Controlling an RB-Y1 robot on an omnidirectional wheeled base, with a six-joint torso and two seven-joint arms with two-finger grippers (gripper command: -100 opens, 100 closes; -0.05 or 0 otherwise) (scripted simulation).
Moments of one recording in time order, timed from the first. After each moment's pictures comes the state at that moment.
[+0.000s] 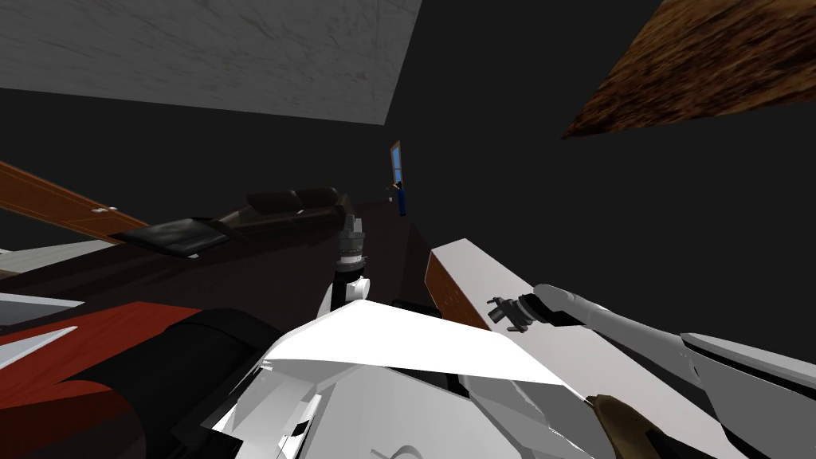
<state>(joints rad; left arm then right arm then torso) 0.50 -0.05 0.02 -2.35 -0.11 -0.53 -0.09 -0.50 -1.16 1.29 -0.86 0.94 -0.96 1.05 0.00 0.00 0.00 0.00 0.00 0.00</state>
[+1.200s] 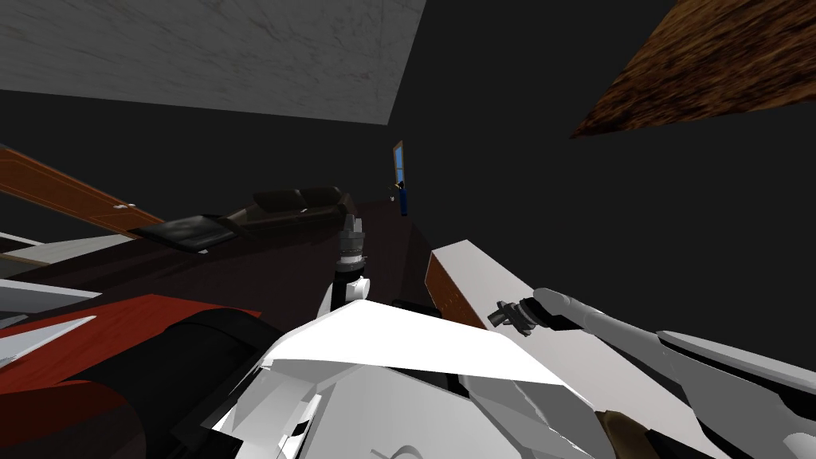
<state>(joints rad) 0.50 -0.05 0.02 -2.35 -0.11 -0.53 -0.09 -0.48 -1.11 1.31 -0.77 0.96 -0.93 1.08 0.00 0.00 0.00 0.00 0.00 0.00</state>
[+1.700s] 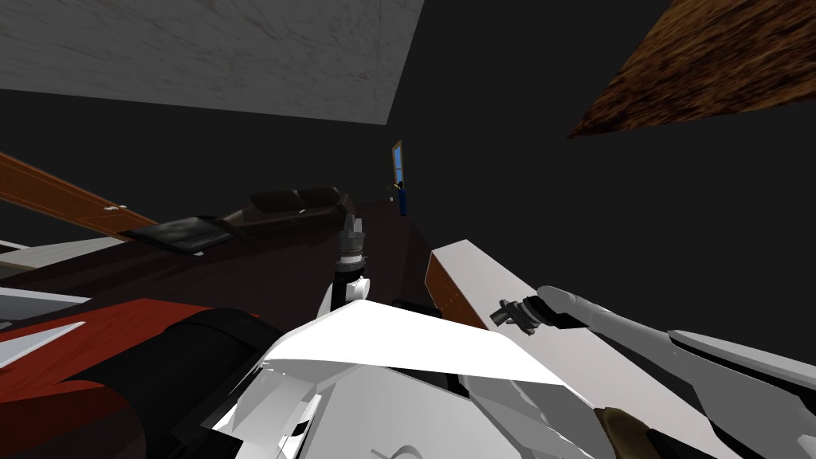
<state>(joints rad) 0.50 -0.05 0.02 -2.35 -0.11 -0.53 -0.09 -0.50 -1.14 1.31 -0.77 0.96 -0.96 1.09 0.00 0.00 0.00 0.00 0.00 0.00</state>
